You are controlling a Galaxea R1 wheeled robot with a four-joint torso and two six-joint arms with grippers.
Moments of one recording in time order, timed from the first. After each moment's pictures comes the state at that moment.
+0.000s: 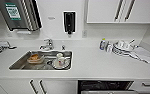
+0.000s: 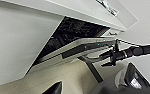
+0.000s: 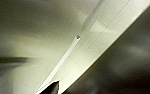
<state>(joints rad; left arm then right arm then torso) 0.74 1.78 -0.90 -0.11 0.10 0.09 -0.86 2.28 -1.62 -0.09 -0.20 1.16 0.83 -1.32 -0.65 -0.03</state>
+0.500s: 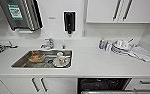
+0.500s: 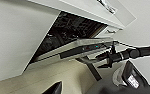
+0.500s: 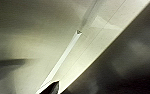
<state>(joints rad) 0.74 1.79 -0.90 -0.11 0.10 0.09 -0.89 2.35 -1.66 -0.09 -0.17 1.17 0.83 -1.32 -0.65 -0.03</state>
